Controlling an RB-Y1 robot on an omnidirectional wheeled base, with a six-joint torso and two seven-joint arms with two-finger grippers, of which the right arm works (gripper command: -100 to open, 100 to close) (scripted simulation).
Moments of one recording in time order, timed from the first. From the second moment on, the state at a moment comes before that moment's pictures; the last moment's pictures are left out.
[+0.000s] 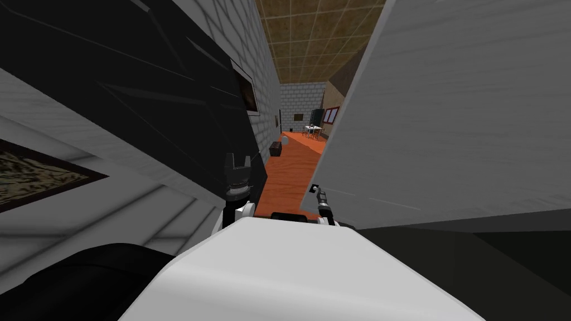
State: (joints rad) arm 0.13 -0.06 -0.07 -0.96 -0.02 -0.73 0.00
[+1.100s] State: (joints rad) arm 0.16 -0.04 -0.09 -0.98 -0.04 -0.74 0.00
